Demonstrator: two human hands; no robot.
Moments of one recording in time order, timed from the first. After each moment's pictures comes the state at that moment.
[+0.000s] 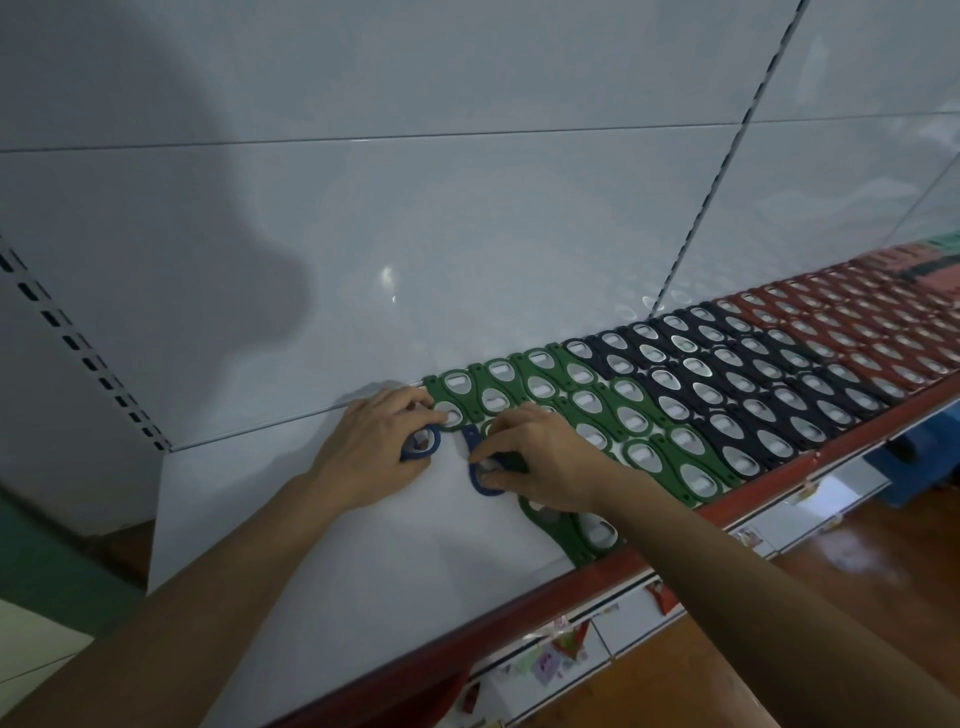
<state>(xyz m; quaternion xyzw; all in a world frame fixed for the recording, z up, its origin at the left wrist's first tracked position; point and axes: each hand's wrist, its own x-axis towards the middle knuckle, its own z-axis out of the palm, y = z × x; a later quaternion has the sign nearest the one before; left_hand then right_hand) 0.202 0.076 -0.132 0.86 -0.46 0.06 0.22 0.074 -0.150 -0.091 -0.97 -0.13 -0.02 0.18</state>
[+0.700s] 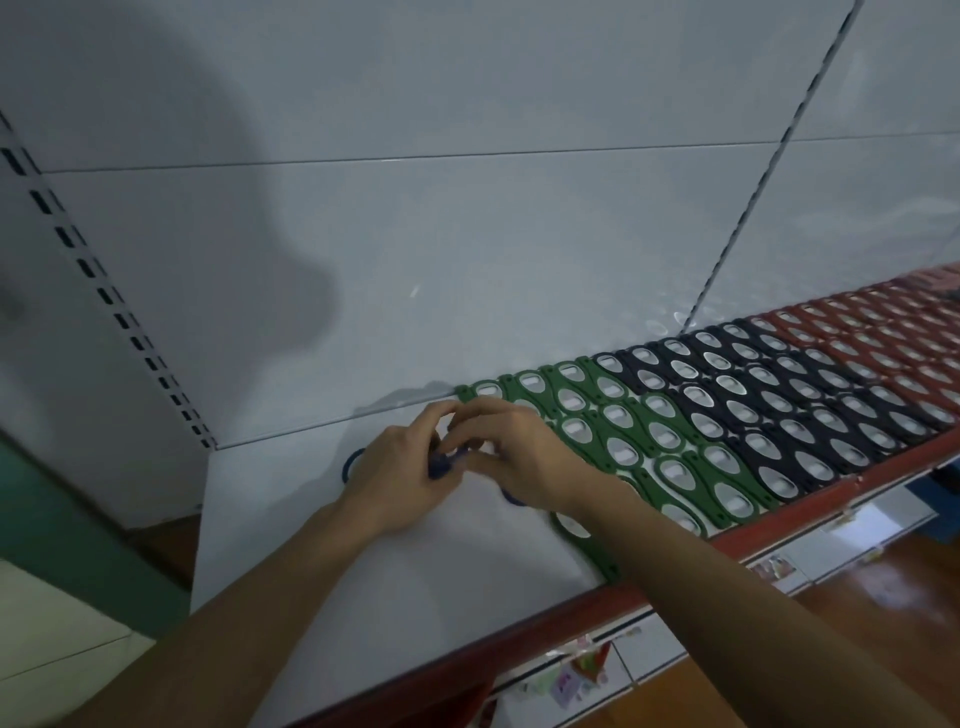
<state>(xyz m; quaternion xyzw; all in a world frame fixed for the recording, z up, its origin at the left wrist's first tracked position) 0.168 0.085 -0.121 0.87 -0.37 0.03 0.34 0.106 -0.100 -0.085 -0.91 -0.21 -0.13 0.33</state>
